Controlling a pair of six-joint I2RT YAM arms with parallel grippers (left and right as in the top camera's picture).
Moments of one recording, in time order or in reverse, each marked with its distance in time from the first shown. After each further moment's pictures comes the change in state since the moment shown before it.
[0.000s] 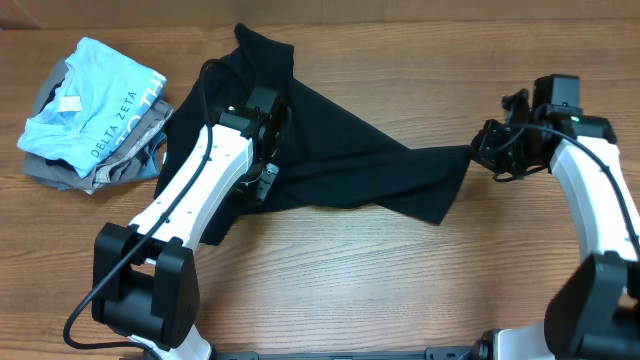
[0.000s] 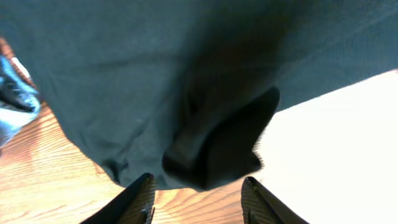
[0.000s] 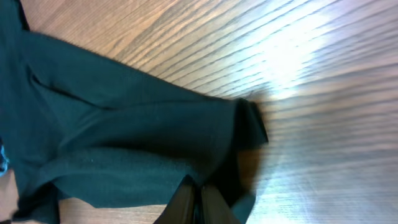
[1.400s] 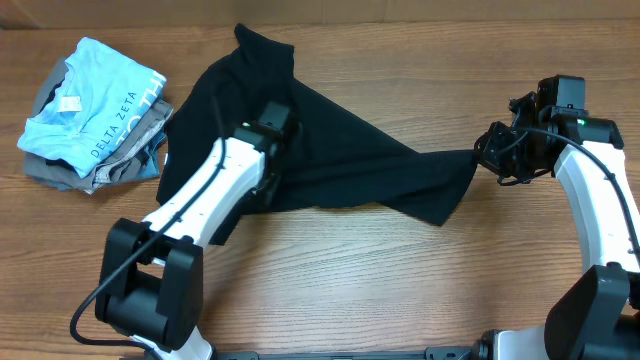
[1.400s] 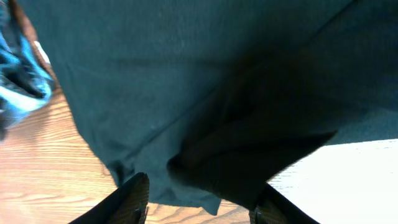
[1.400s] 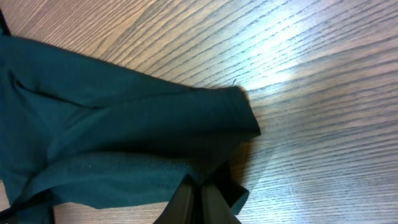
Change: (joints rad) left arm -0.031 0.002 -0.112 0.134 -0.140 -0.144; right arm 0.000 -0.028 0.001 -0.043 0.055 0.031
